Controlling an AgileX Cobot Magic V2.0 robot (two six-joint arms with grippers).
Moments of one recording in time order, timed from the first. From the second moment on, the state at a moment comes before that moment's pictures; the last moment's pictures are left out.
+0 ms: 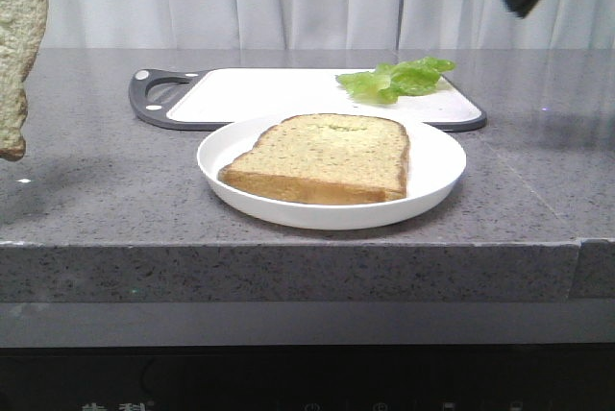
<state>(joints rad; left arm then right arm) -0.31 0.55 -0.39 -0.27 0.16 0.30 0.16 1.51 -1.23 0.02 0.46 -0.21</state>
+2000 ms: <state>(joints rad) -0.31 0.55 -0.39 -0.27 0.16 0.30 0.25 1.55 -1.34 0.29 0.65 -0.51</state>
